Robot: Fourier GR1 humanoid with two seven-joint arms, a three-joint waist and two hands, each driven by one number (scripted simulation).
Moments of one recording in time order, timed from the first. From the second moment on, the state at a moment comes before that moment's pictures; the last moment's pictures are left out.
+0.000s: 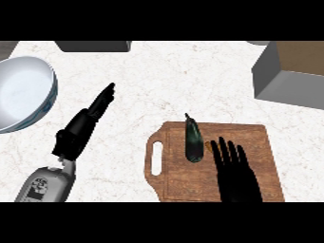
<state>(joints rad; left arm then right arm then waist) -0.20 0.18 -0.19 -1.53 -0.04 -0.07 0.09 0.07 -0.22 0.64 -1.75 1.25 0.15 0.70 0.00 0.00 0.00</state>
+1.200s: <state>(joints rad) -0.21 0.12 -0.12 -1.50 -0.10 -0.14 0.06 0.00 -0.15 0.53 -1.56 1.30 0.15 0.61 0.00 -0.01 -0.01</state>
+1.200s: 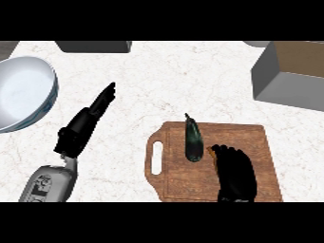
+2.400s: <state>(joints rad) -0.19 0.11 -0.10 -1.55 -0.12 -0.15 0.09 -0.03 -0.51 0.06 -1.65 0.95 0.00 0.02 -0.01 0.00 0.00</state>
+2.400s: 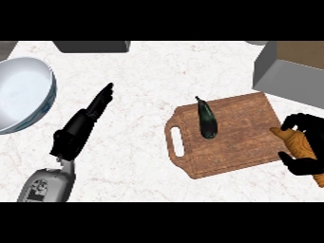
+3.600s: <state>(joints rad) -0.20 0.09 -0.08 -1.54 -0.13 -0.18 0.09 -0.19 -0.59 -0.36 -2.07 0.53 0.34 0.31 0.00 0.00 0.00</state>
